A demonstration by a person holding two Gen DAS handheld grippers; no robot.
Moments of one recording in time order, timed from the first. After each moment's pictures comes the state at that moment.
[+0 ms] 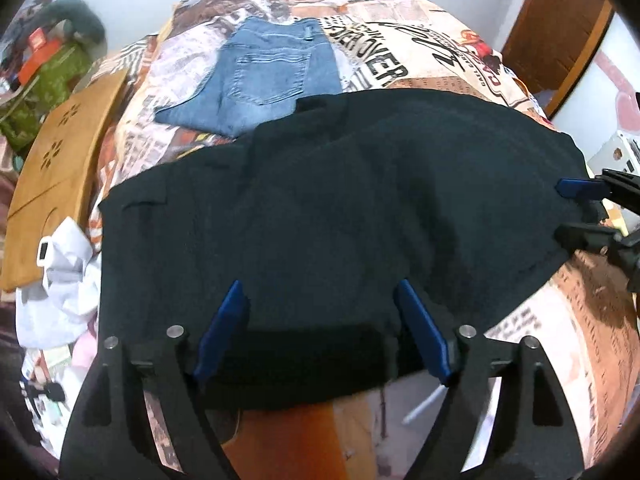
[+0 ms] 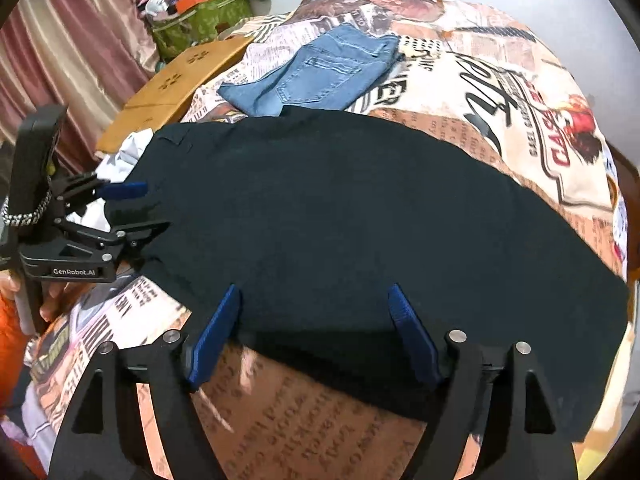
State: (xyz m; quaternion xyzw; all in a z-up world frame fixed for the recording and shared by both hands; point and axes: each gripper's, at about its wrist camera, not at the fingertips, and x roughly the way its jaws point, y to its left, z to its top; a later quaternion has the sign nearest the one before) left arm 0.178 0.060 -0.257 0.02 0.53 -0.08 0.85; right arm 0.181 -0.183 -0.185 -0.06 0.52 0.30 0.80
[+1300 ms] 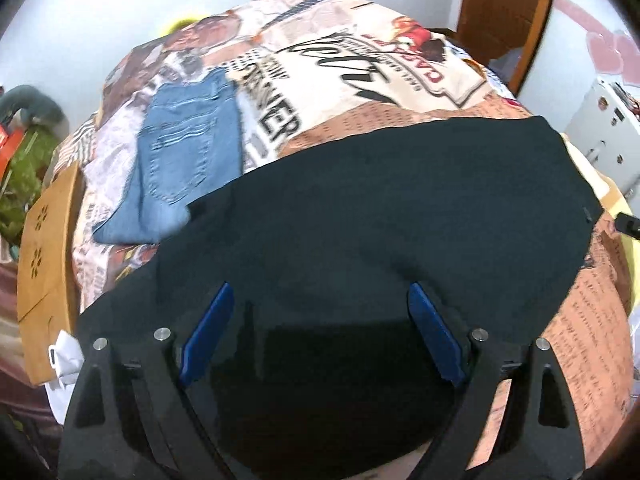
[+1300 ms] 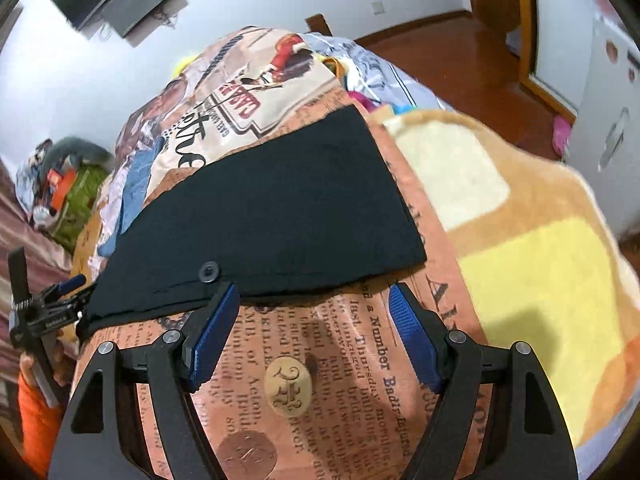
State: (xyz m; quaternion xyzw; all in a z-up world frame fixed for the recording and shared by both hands) left arm 0.241 -0.069 -0.234 0.12 0.51 -0.13 0.84; right arm 0.130 -0.429 -0.200 0.23 0.49 0.05 0.84
